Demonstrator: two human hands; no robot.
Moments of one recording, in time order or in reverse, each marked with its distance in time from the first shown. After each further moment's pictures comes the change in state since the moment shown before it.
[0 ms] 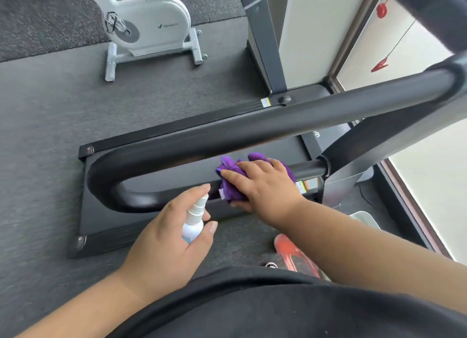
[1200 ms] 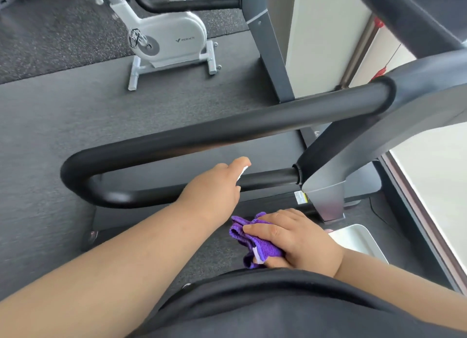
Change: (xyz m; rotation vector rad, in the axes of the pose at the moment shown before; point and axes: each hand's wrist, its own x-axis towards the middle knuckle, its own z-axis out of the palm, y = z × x) left_hand 0.103 0.049 0.102 0.558 -0.253 -0.089; right_hand -0.124 0.054 -0.058 0.532 0.114 -0.277
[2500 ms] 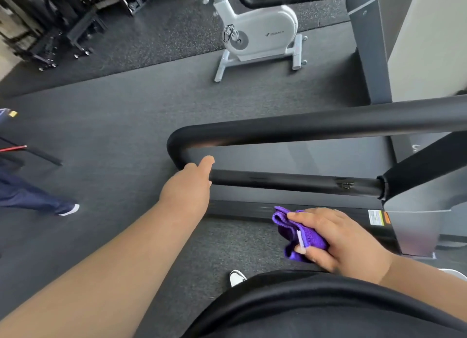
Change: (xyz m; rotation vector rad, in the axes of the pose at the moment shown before) left_hand -0.096 -0.092 -0.054 0.313 -0.025 -0.662; right_hand 0.029 0.012 0.027 0.221 -0.084 -0.063
